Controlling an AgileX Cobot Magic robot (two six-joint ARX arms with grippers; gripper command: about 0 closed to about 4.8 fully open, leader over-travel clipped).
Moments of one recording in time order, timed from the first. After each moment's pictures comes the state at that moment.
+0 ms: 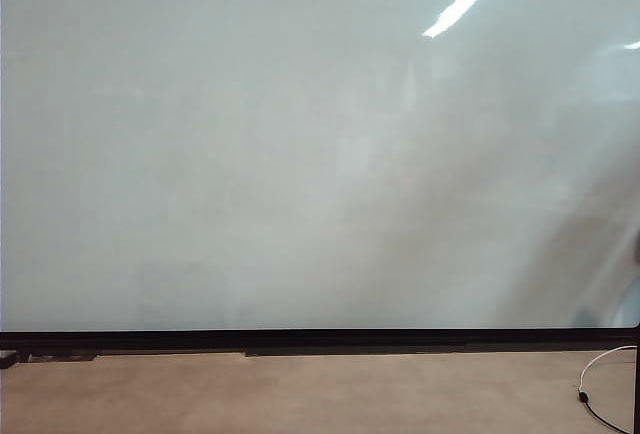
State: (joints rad) left arm 0.00 0.00 0.00 -0.03 0.00 -0.01; right arm -0.47 1.80 0.55 1.25 -0.58 -0.10
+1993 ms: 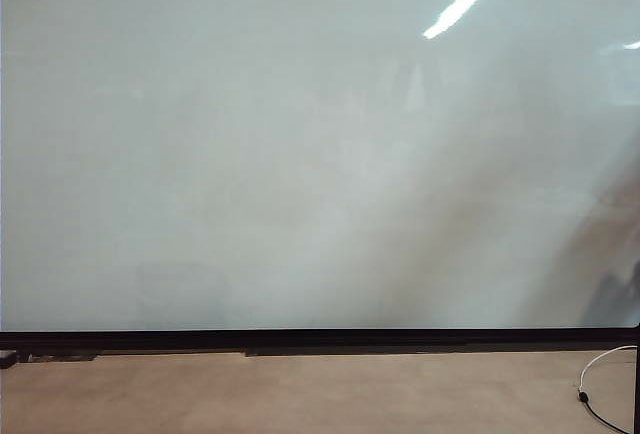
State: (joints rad) left arm 0.00 0.00 0.00 -0.03 0.00 -0.01; right arm -0.46 1.97 0.69 1.36 -0.63 0.00
